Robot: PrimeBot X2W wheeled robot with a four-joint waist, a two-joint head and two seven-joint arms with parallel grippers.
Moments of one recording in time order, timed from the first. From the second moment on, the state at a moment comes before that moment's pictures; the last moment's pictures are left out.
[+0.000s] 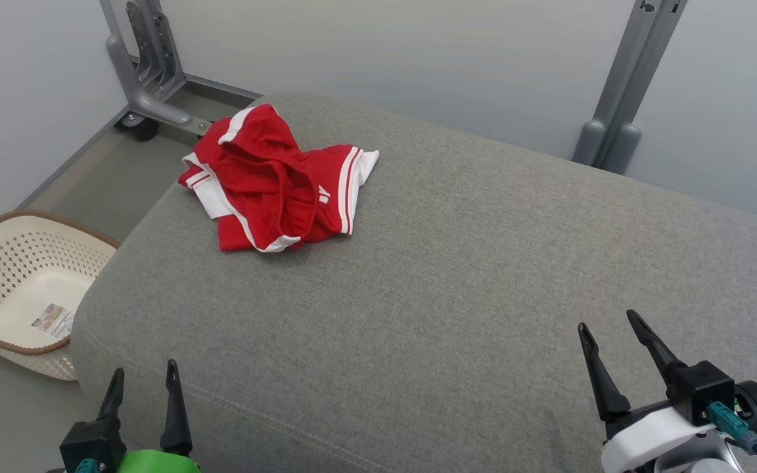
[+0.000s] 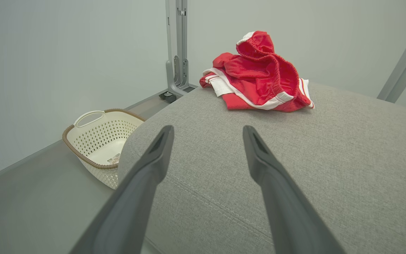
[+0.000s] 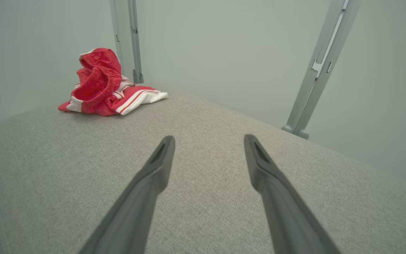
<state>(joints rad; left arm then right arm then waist) 0.03 0.05 0.06 0.31 -0.13 -0.04 -0.26 0.02 -0.16 0.09 0.18 0.09 0.13 -0.26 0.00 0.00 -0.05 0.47</state>
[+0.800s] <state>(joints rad) -0.33 0.05 -0.07 0.38 -0.30 0.02 -0.18 -0.08 -0.27 0.09 0.06 0.12 0.13 -0.26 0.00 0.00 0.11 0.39</state>
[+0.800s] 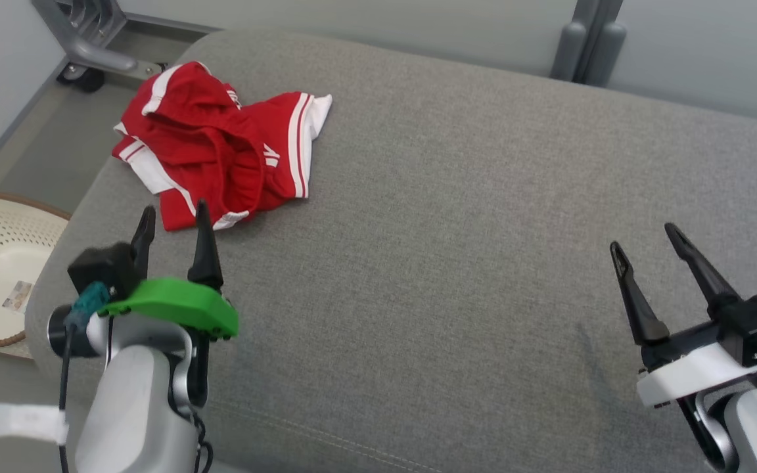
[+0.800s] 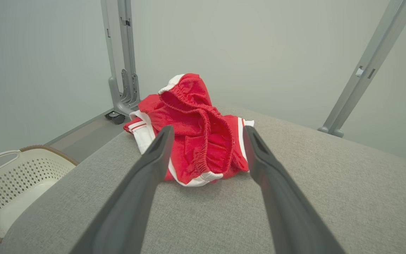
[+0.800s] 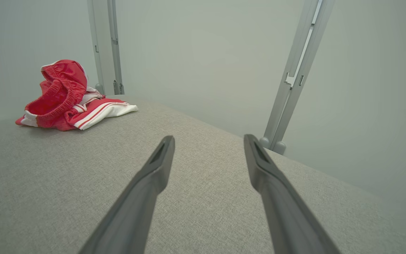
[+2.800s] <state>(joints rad) -0.68 0.35 -0.13 -0.31 -0.43 0.10 0.59 -0.17 -0.21 0.16 0.01 0.18 0.13 -0.26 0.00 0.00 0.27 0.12</state>
